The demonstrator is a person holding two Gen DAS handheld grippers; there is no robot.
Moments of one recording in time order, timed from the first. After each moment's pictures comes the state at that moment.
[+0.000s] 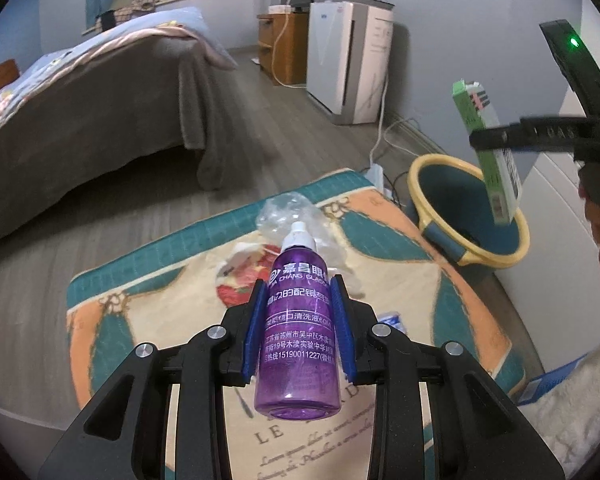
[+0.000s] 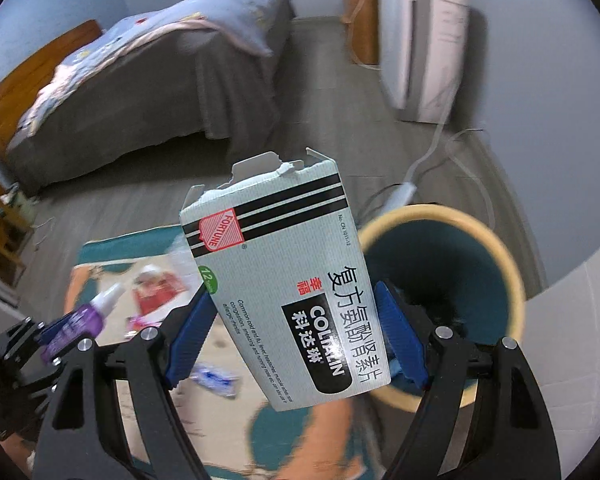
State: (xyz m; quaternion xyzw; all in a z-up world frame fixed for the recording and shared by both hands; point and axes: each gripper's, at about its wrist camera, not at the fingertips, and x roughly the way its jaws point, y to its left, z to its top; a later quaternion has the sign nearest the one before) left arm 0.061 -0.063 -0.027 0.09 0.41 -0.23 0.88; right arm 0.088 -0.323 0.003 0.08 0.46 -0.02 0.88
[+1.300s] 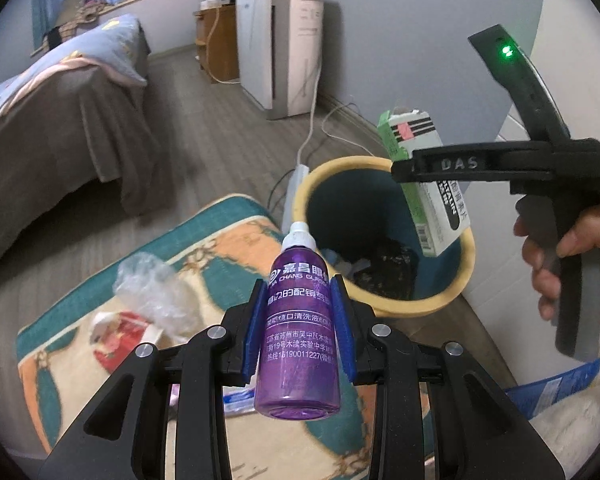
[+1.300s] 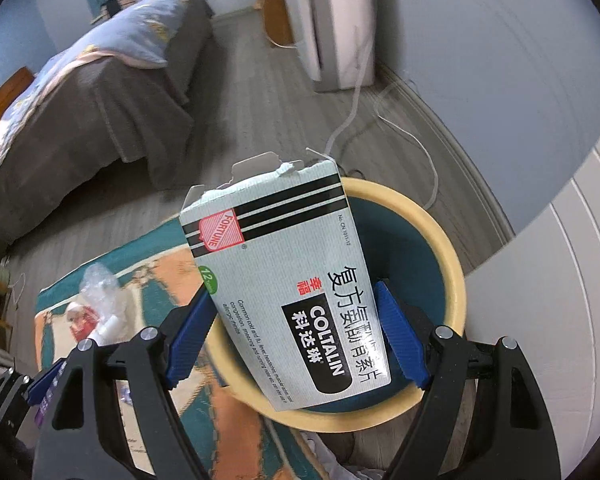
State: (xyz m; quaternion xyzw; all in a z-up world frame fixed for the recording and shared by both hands) left arm 0.065 -0.234 -0.017 0.13 0.42 -0.30 0.85; right arm 0.087 -0.440 -0.040 0.15 0.49 -0.12 0.85
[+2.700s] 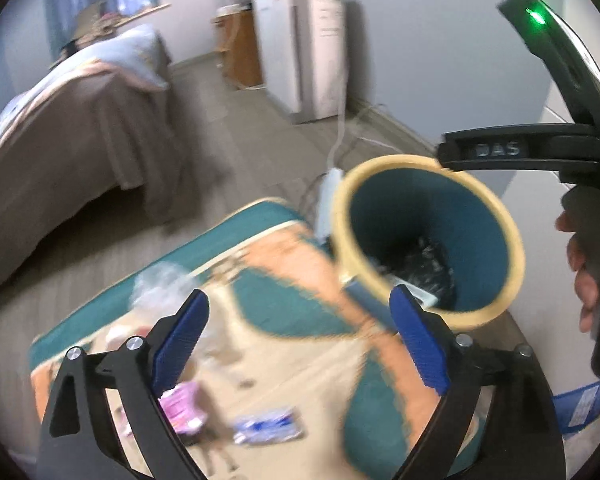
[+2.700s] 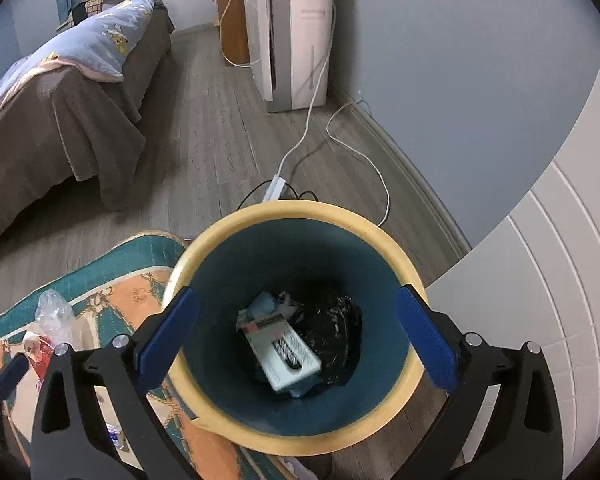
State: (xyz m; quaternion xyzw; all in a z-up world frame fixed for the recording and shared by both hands) left arm 0.085 -0.217 -0.040 0.14 0.40 -0.24 0.87; right arm 0.092 -0.411 -0.028 0.11 0.45 -0.20 0.86
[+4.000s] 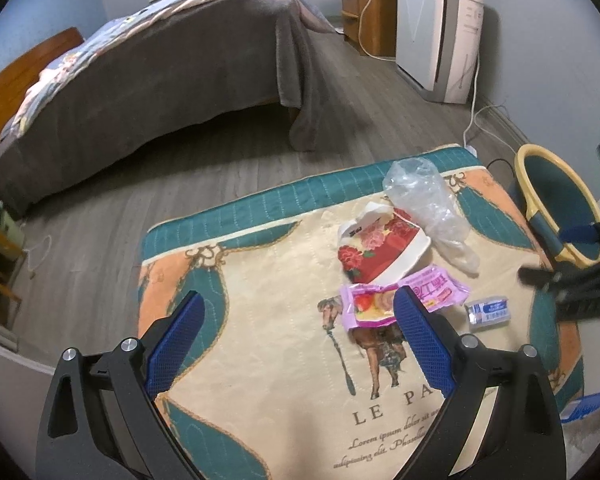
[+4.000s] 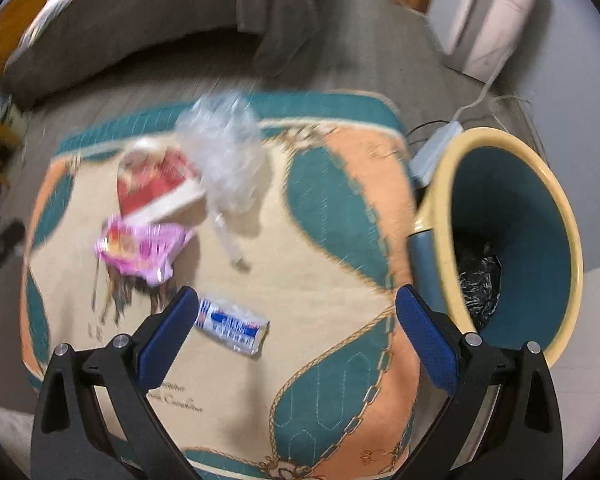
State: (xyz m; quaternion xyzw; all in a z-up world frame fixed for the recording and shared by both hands) left arm 0.091 0.003 -0.049 0.10 0.45 -0.08 0.88; right arm 0.091 -0.218 -0.106 -0.03 0.58 0.05 0.81
